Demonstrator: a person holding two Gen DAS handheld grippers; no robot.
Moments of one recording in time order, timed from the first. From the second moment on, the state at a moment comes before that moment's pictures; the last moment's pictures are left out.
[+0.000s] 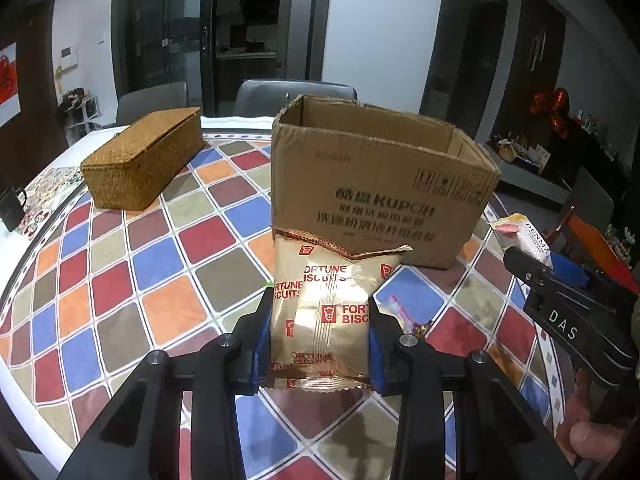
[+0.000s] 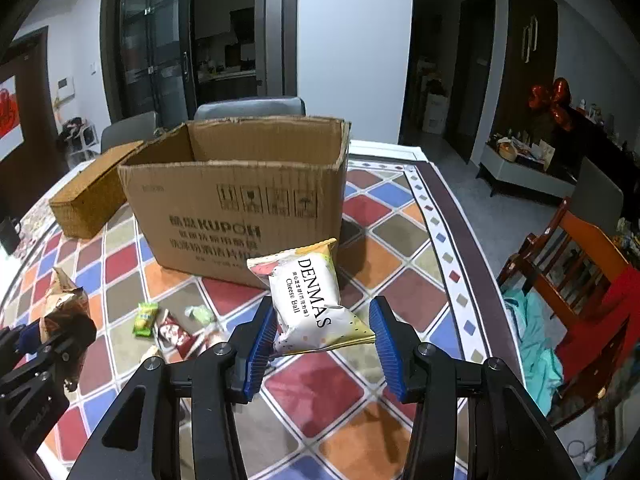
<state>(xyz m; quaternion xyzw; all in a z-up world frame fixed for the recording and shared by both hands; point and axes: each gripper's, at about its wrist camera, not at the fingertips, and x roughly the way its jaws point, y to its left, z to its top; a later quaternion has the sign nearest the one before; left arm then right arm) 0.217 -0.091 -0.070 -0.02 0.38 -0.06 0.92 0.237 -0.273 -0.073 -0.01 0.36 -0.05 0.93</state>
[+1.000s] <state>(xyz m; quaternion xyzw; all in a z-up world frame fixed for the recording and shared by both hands) 0.270 -0.098 -0.009 0.01 0.33 -0.10 0.94 0.263 -0.273 -0.014 0.01 0.30 -0.06 0.95</state>
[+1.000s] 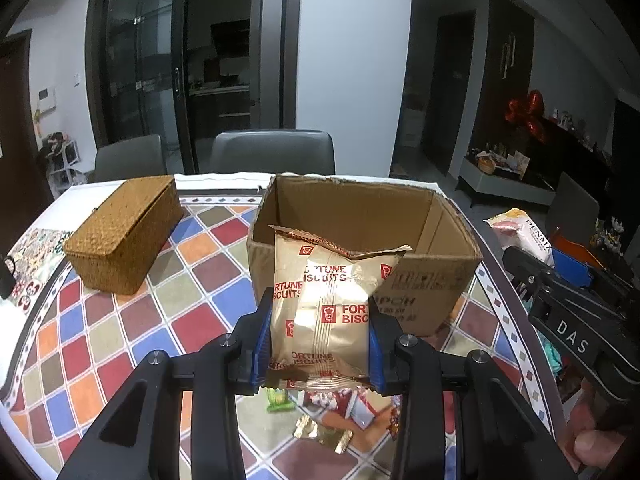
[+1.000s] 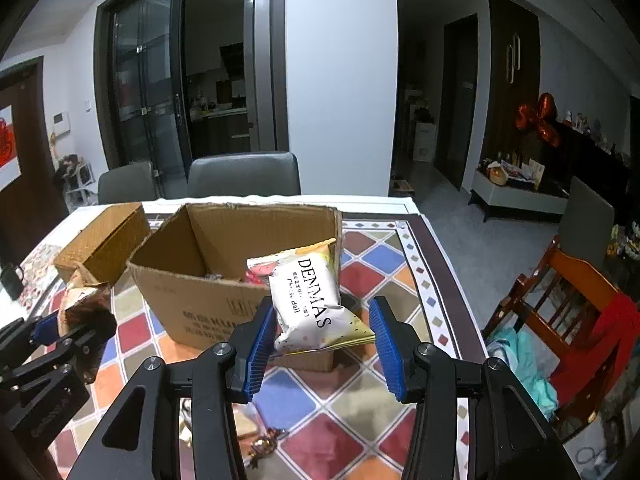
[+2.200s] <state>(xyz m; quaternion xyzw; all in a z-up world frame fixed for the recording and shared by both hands) 0.363 -0.108 0.020 0.04 0.29 -0.15 0.94 0.333 -0.262 0.005 0.01 0.27 -0.07 0.96</state>
